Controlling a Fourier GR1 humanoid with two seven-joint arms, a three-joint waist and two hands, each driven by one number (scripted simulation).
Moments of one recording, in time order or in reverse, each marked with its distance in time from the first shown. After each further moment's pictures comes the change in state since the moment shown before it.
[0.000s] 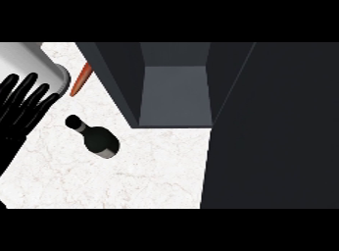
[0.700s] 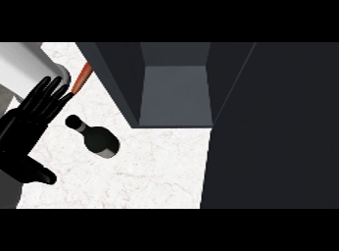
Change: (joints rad) left arm -0.083 0.003 0.034 0.417 -0.217 -0.165 -0.214; right arm -0.076 0.009 -0.027 0.011 0.005 0.002 0.048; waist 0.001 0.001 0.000
